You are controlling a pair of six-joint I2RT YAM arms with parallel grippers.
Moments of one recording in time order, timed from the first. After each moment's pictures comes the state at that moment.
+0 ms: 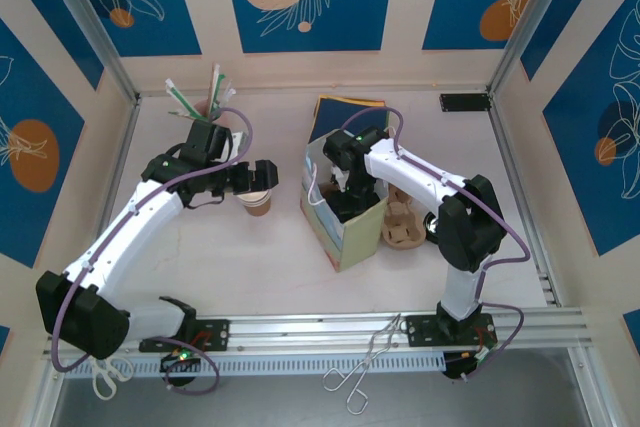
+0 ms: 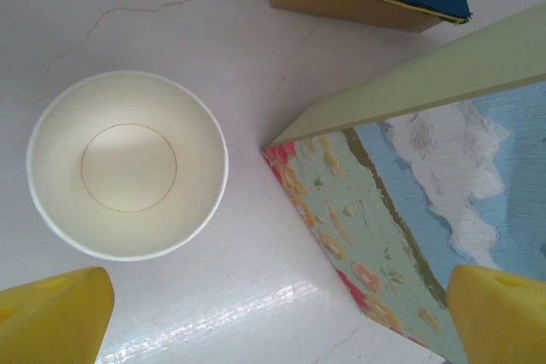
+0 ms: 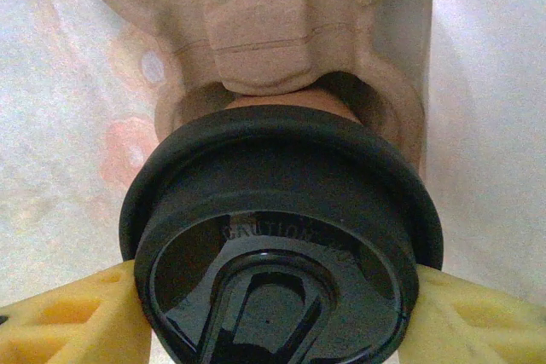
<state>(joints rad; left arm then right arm) -0.41 1.26 1.20 -0.86 0.25 -0.46 0.67 1.83 1.52 -1.36 -0.24 0.37</state>
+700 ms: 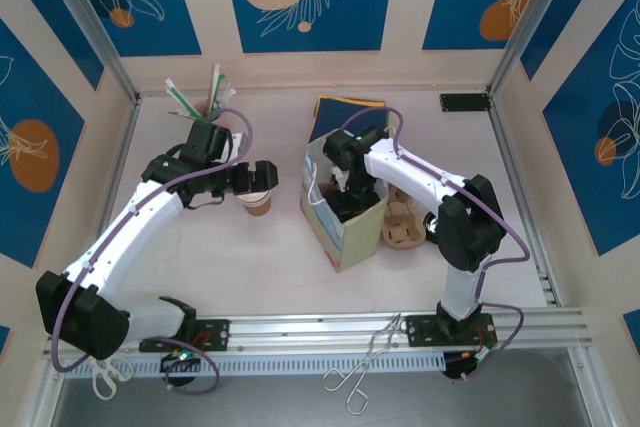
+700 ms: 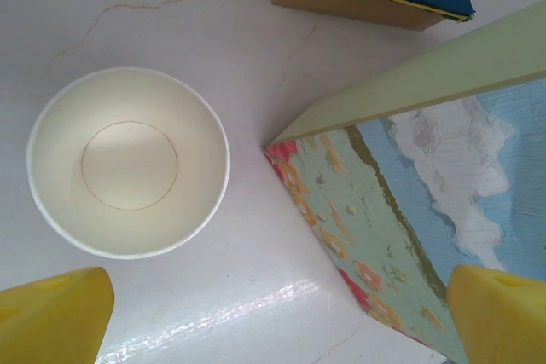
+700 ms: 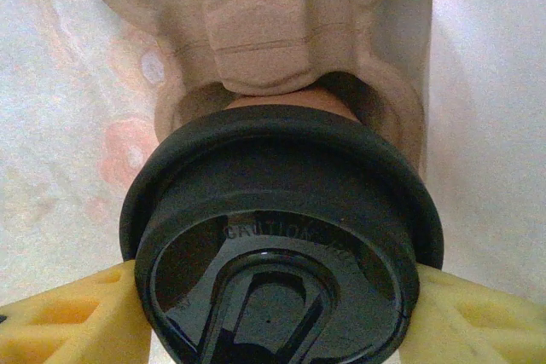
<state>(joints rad) -0.41 1.26 1.20 -0.86 0.25 -0.46 0.67 1.83 1.52 -1.36 -0.24 0.37</state>
